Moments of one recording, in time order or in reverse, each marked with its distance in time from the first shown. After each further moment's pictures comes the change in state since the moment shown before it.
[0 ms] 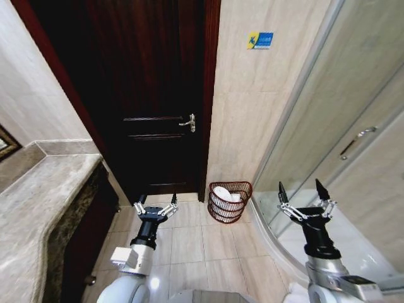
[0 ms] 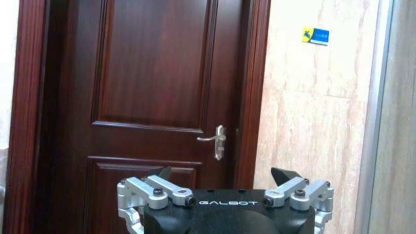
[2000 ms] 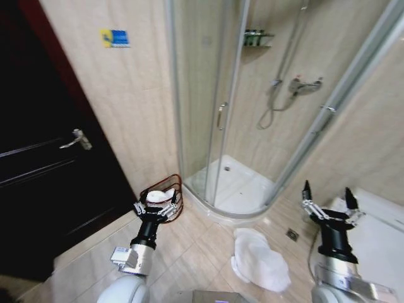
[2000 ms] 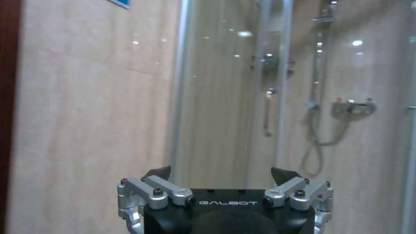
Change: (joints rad) left arm 0.000 0.000 0.000 0.000 0.000 0.000 0.000; right arm -0.039 0.000 0.023 0.038 -0.060 -0.143 0.405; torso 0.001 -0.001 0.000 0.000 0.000
